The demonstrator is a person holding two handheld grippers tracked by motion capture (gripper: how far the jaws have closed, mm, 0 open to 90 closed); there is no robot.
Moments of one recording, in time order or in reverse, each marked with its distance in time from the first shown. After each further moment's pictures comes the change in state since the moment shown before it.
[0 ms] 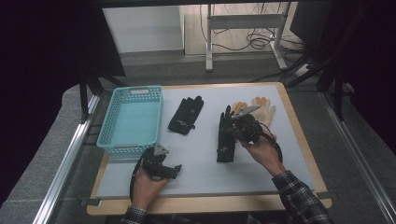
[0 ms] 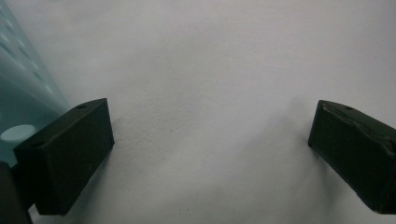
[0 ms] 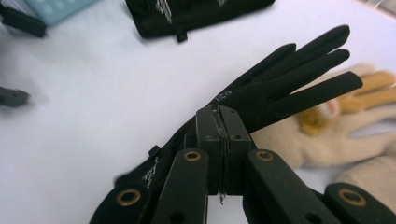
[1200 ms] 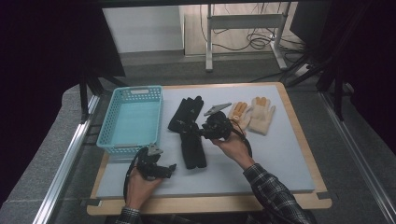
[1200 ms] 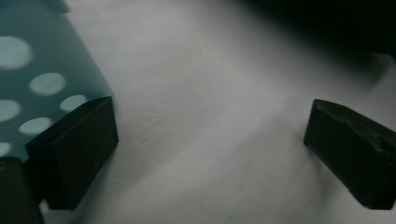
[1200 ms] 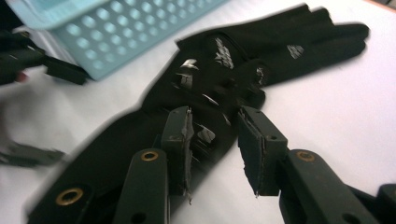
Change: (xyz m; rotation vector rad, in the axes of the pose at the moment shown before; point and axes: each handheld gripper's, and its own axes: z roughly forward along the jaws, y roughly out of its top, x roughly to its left) left arm 0.015 -0.009 -0.011 -0.011 0.013 -0.017; right arm 0.034 0.041 0.060 -0.075 0.130 -0.003
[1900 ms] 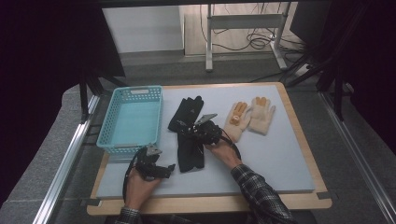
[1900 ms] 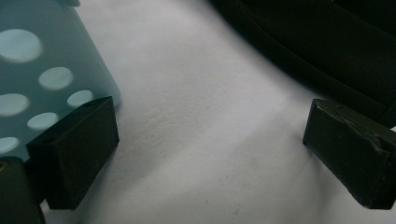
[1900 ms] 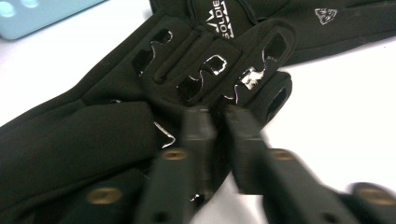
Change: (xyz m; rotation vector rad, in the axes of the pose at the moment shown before) left arm 0.000 -0.001 0.000 0.005 0.003 0.000; right arm 0.000 -0.022 0.071 0.044 -0.051 -0.065
